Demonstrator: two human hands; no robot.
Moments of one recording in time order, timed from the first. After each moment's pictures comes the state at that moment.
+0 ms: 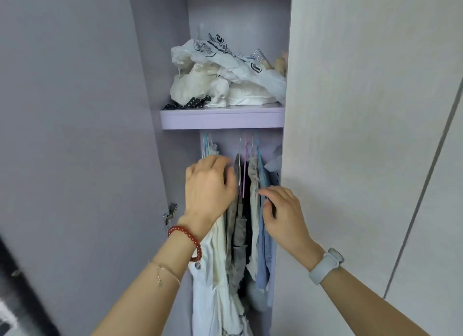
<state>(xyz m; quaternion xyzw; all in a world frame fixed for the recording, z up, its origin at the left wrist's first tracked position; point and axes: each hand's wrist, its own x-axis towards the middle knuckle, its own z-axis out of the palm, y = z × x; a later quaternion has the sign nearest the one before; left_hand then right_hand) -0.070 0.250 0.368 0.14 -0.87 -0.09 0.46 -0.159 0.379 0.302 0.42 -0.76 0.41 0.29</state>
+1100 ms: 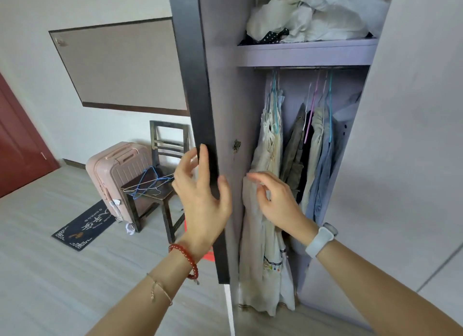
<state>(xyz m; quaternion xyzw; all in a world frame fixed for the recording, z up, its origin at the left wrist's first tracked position) 0.107 0.259 0.264 0.22 -0.76 -0.12 0.60 -0.027 0.330 0.236 0.56 -0.68 0.46 0.05</state>
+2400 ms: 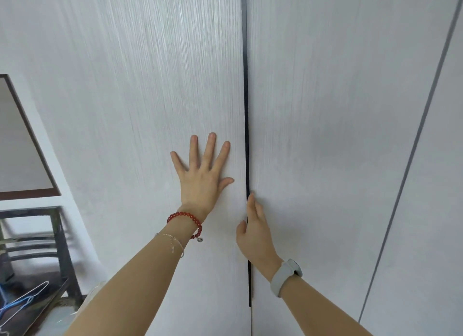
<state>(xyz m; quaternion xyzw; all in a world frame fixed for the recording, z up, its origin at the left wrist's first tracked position) -0.257 0.207 0.341 0.11 -0.89 0.17 0.42 -0.268 0.340 0.252 0.30 -0.82 0.47 0.14</state>
